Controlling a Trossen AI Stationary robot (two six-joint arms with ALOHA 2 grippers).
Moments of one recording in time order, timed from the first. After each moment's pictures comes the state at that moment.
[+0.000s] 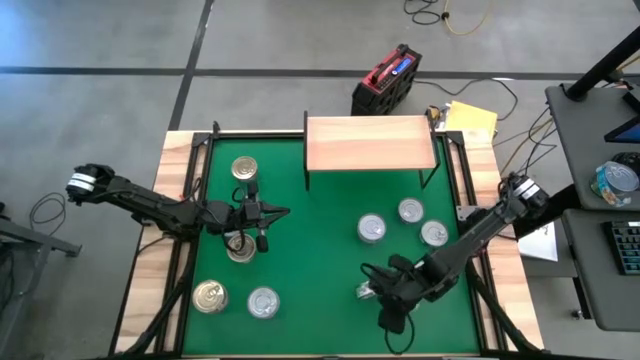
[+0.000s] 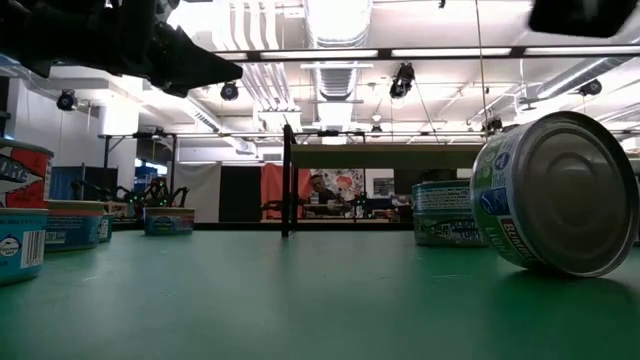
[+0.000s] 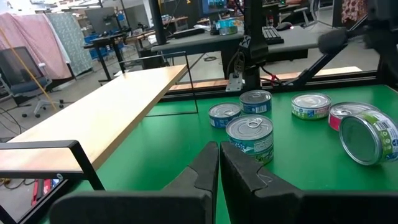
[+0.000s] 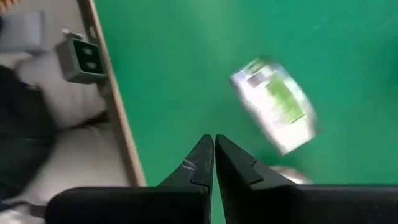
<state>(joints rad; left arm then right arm) -0.20 1.05 0.33 0.63 -0.43 0.12 0.62 1.66 1.34 -0.80 0.09 0.92</state>
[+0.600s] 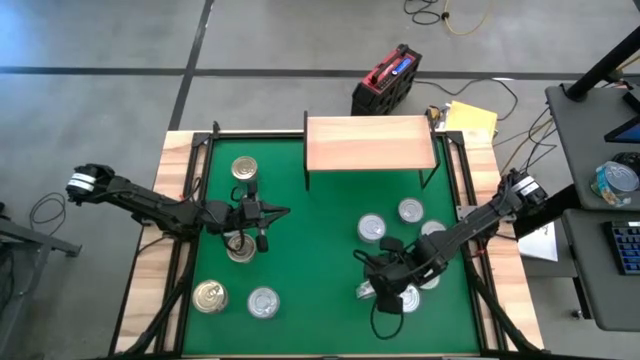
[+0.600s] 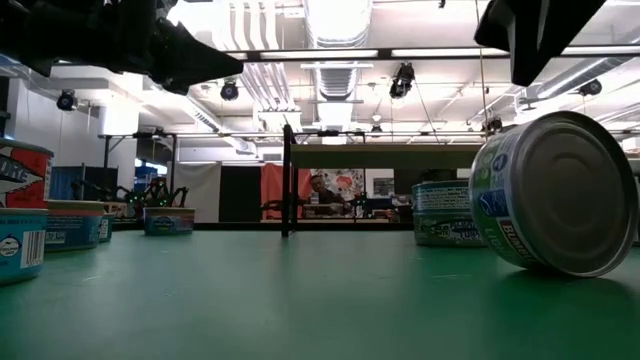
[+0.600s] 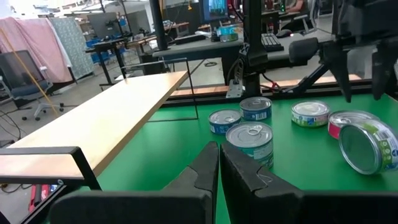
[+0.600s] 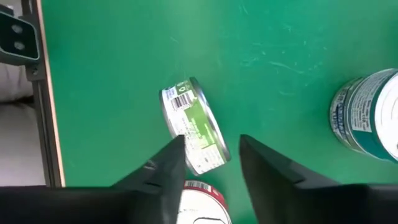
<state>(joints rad) -0.20 1.05 0.33 0.66 -0.43 0.12 0.52 1.66 1.34 -0.88 0.11 0.64</state>
